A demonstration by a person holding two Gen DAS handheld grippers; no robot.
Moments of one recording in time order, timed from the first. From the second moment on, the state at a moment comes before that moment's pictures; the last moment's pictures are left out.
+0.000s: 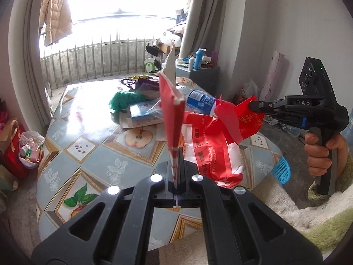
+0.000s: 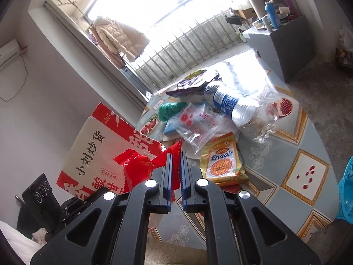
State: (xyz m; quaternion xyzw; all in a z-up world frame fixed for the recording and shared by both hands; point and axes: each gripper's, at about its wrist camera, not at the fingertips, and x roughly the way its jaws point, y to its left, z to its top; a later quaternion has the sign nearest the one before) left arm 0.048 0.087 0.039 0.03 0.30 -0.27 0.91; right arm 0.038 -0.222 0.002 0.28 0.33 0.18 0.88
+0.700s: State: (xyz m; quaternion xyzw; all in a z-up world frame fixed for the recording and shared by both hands) left arm 0.106 -0.274 0.043 0.19 0.41 -0.50 0.74; right arm -0.152 -0.480 -0.042 0.41 0.19 -0.22 0.86
